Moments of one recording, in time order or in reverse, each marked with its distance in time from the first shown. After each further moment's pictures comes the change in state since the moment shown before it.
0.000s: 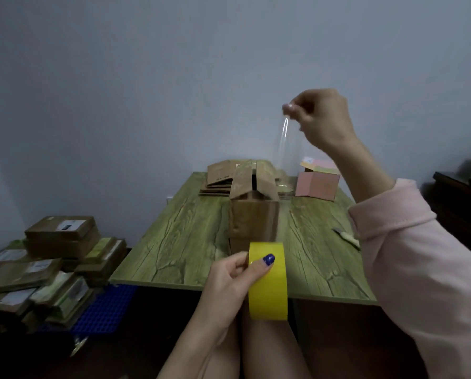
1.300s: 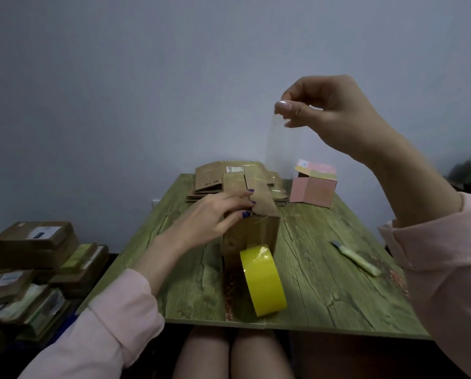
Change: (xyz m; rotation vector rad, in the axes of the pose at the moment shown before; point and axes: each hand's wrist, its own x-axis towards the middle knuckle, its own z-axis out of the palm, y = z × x) left_hand 0.166 0.012 -0.064 1.148 -0.321 0.586; right_hand 0.014 -0.002 -0.020 0.249 -0.311 -0.156
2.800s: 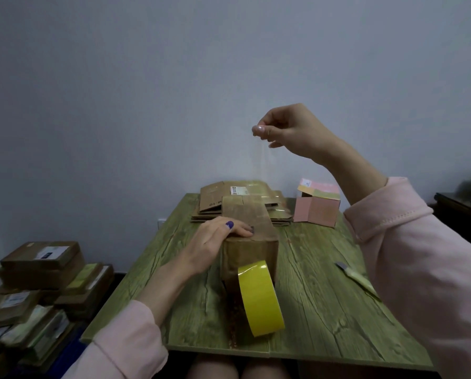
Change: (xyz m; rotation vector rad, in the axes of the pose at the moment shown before) left_hand -0.006 -0.001 0.005 -0.447 0.104 -0.194; right_hand 0.056 0.030 0.015 -0.020 -0.056 0.142
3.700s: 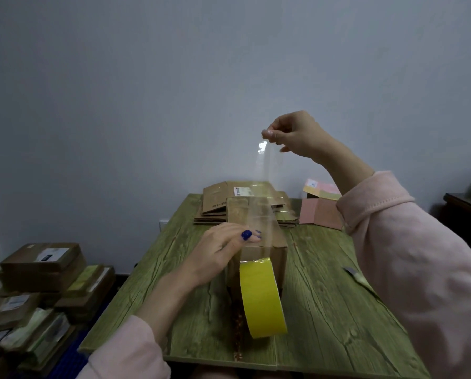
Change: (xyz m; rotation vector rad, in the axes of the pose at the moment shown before) left_hand 0.000 0.006 0.001 0.035 -0.011 -0.004; right_hand 0.034 0.041 0.010 -0.051 0.034 0.116
